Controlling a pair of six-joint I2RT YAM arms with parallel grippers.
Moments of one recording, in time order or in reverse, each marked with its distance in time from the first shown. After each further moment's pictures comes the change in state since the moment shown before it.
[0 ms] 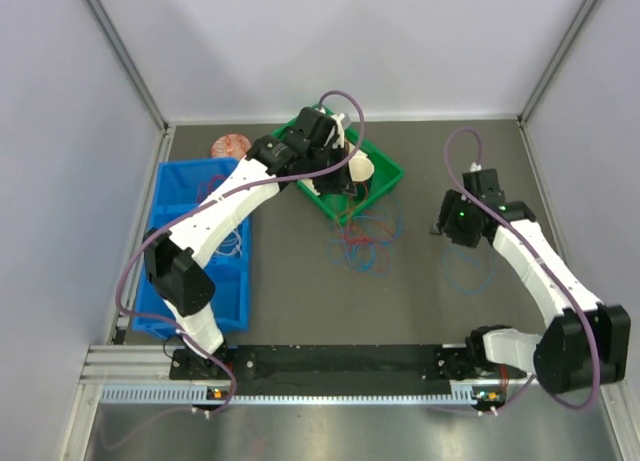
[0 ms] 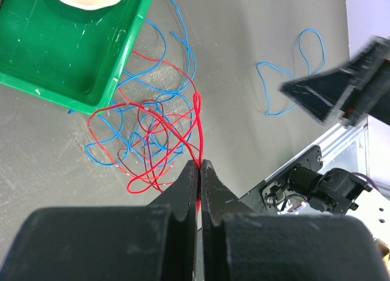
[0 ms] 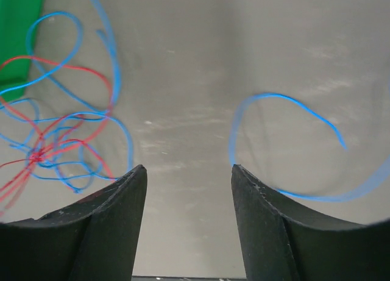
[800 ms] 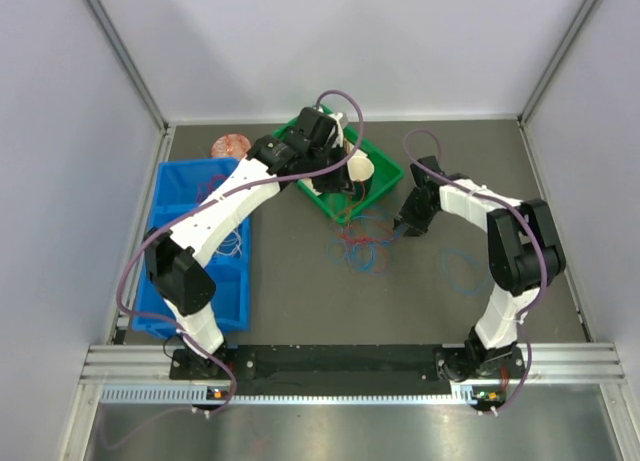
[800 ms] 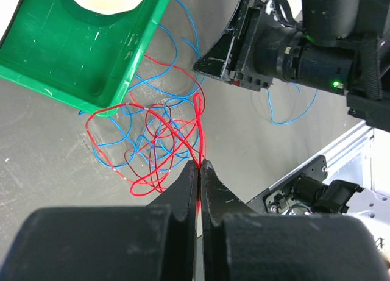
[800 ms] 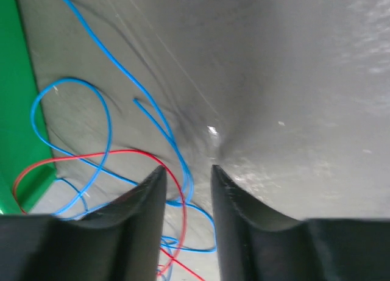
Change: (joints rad) left arm 0.004 0.004 0.000 0.000 -0.041 -0.012; right arm 0.146 0.626 0.222 0.180 -0.077 0.354
